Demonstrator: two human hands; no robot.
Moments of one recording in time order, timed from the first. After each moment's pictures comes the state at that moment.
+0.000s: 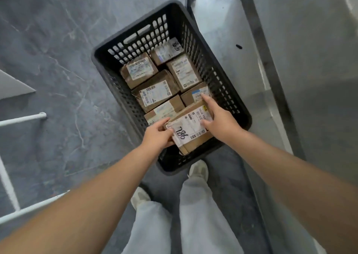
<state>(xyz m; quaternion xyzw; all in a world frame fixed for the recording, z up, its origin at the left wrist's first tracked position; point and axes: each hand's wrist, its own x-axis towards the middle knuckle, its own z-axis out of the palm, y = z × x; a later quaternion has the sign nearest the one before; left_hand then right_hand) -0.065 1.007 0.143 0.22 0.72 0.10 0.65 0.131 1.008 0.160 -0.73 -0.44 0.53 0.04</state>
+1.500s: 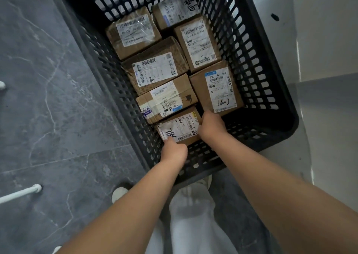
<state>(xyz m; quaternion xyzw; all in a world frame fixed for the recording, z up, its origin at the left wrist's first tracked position) -0.037 0.947 0.004 0.23 0.78 -0.08 0.59 0.079 0.995 -0.020 -0.76 -0.44 0.46 -0.16</state>
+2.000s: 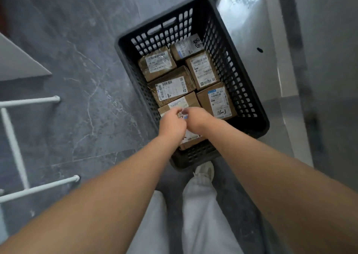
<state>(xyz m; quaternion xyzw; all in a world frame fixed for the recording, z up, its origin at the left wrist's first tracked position) -0.061 1.026 0.169 0.39 0.75 0.04 0.53 0.026 1.049 0.138 -0.63 -0.55 0.52 -0.19</state>
